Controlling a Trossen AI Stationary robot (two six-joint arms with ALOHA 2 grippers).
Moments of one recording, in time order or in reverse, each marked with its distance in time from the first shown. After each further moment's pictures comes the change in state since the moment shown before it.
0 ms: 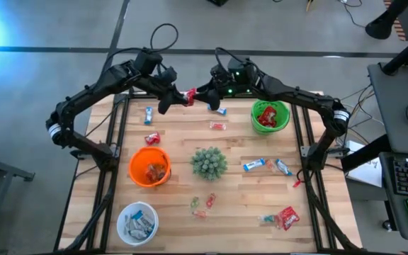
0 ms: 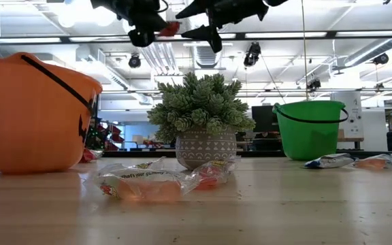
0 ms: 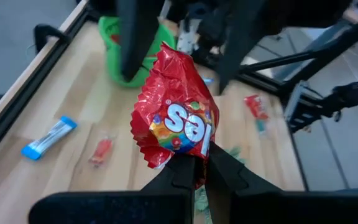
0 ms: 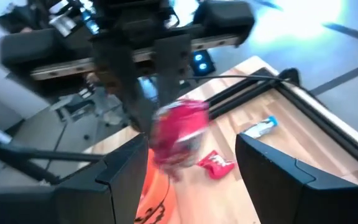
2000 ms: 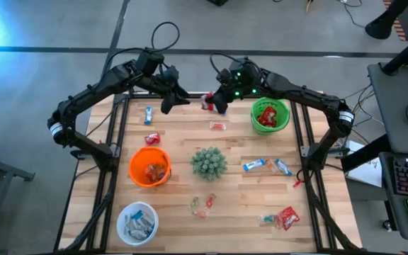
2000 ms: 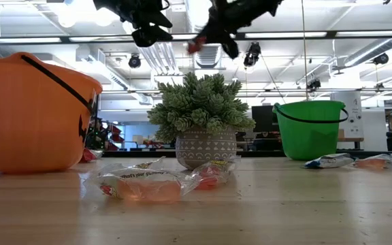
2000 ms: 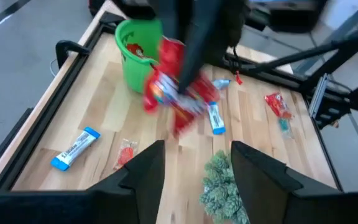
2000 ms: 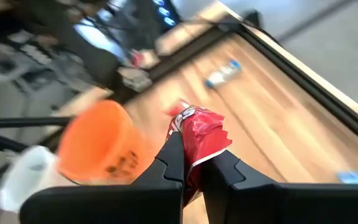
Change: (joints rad) left arm -0.005 0.017 -0.001 0.041 -0.062 0.071; right arm -0.022 -0.046 0.000 -0.315 0.062 -0.066
